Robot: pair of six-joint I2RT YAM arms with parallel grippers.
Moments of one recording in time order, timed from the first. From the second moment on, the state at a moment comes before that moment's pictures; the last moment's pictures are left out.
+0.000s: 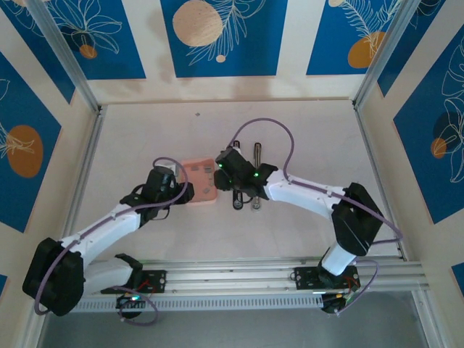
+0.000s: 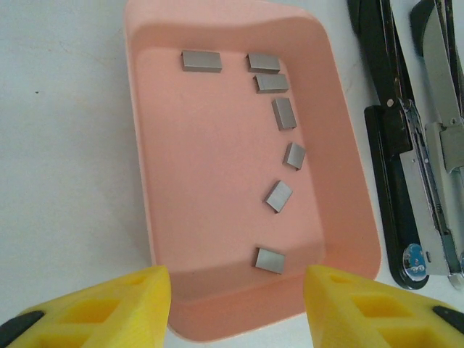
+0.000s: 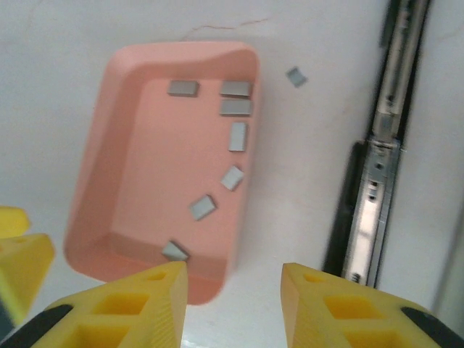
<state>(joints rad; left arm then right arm) -0.48 1.13 0.59 -0.23 0.02 -0.55 0.90 1.65 1.22 -0.45 0.18 0.64</state>
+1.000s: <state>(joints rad) -0.48 1.81 1.24 -0.71 0.16 -0.12 0.60 1.57 1.15 -0.50 0.00 0.69</state>
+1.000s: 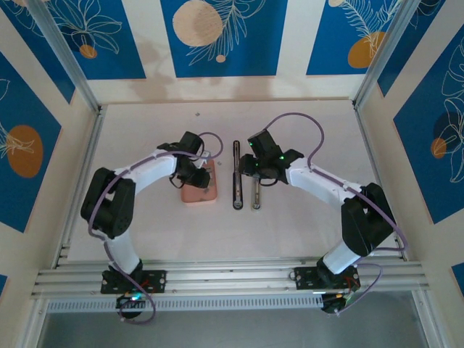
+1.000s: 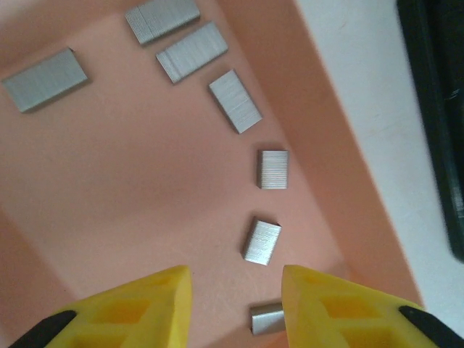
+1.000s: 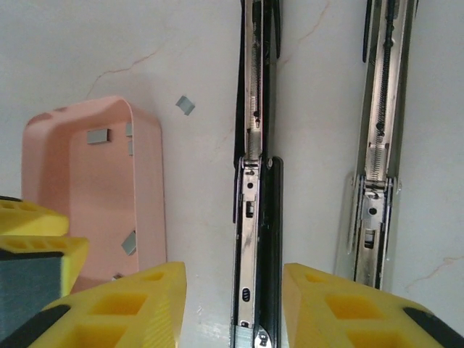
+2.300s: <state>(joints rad) -0.54 1.94 1.29 -0.70 0.06 -0.08 0.56 1.55 1.12 -0.51 -0.06 0.67</state>
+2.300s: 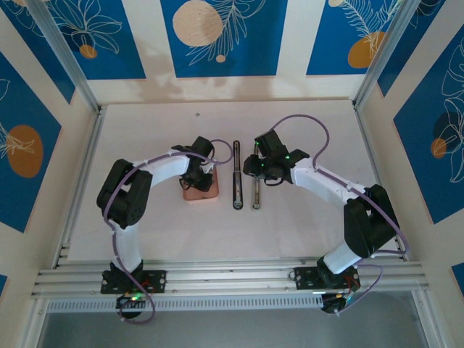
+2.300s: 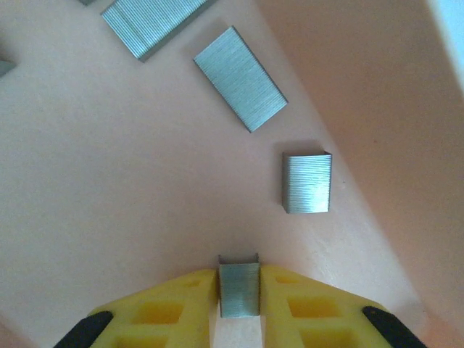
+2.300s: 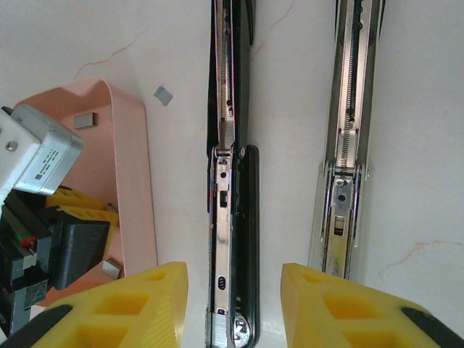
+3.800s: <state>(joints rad) -1.11 1.78 1.14 -0.65 -0.03 -0.43 0.48 1.03 0.64 -0.52 -0.08 0.79</state>
